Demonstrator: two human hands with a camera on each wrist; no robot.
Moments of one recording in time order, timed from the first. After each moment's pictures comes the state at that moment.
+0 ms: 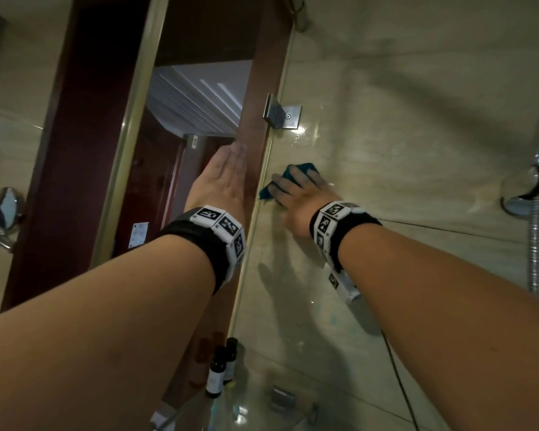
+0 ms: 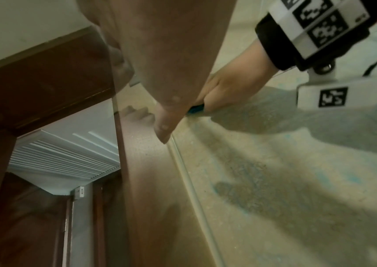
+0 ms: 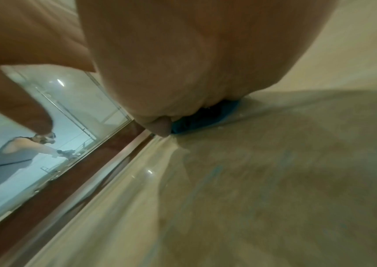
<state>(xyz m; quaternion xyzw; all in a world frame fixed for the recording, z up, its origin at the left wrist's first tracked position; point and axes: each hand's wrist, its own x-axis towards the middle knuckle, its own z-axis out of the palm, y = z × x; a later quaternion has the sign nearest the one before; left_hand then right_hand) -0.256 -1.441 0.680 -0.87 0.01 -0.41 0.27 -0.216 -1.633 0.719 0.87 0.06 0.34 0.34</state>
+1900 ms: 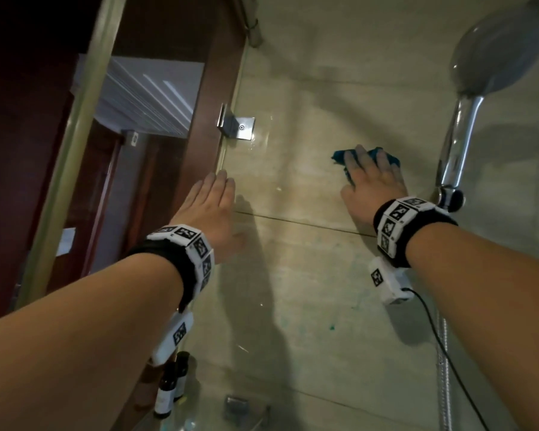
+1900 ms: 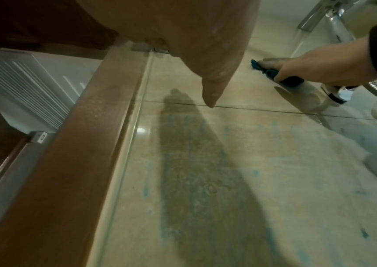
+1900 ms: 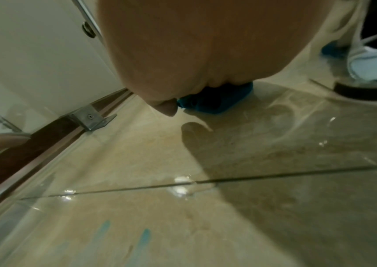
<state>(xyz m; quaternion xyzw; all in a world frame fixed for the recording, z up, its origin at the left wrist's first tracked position) -0.221 -1.476 0.676 -0.87 0.27 -0.39 -0.11 -0.343 -1.742 0.777 0.87 -0.18 0.43 0.17</state>
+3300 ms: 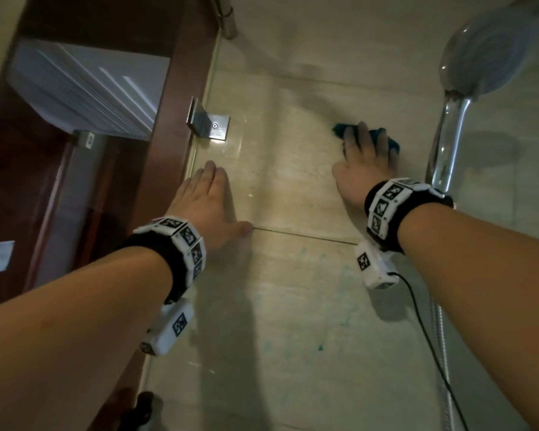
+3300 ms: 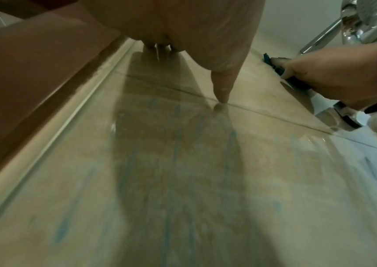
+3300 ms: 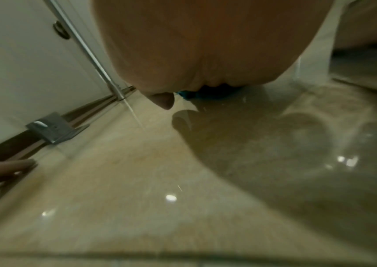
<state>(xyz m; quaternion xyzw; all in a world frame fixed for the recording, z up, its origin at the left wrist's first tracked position) -0.165 -1.522 0.713 -0.83 0.33 -0.39 -0.24 -0.324 -1.752 0.817 0.83 -0.22 0.50 0.12</state>
